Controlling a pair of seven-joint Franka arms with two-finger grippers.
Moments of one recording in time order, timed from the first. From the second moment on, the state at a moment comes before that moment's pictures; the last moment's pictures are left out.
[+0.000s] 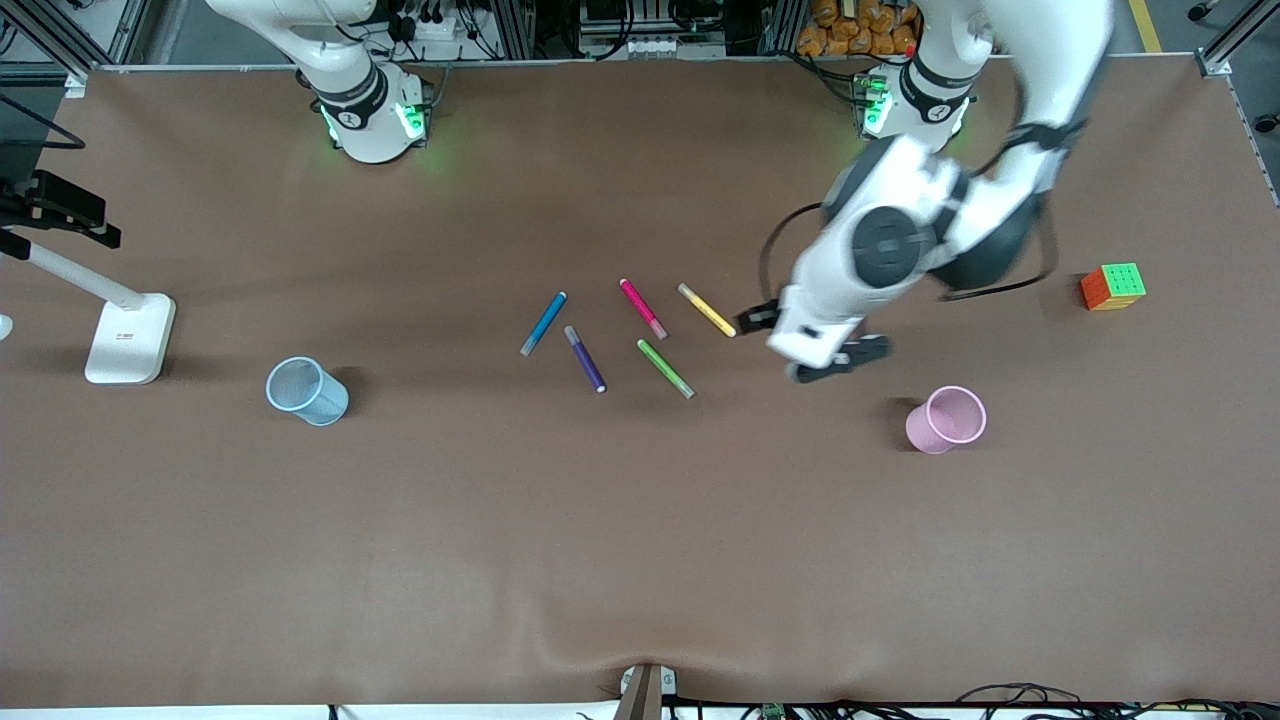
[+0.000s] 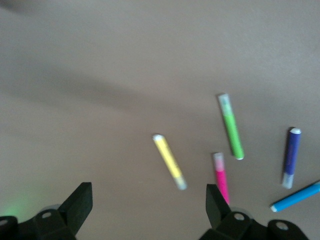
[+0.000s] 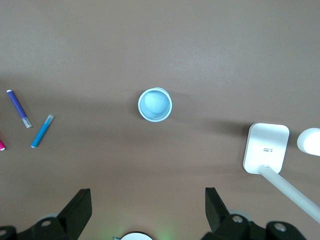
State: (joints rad) left arm -0.23 0.41 -0.41 -1.73 -0.04 1.97 -0.99; right arm -0.05 0.00 -0.05 -1.50 0.03 1.43 -0.22
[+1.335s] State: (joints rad) left arm -0.42 0.73 -0.41 -1.73 -0.09 2.33 -1.28; right arm -0.06 0.17 -0.06 -1.50 0.02 1.44 -0.22
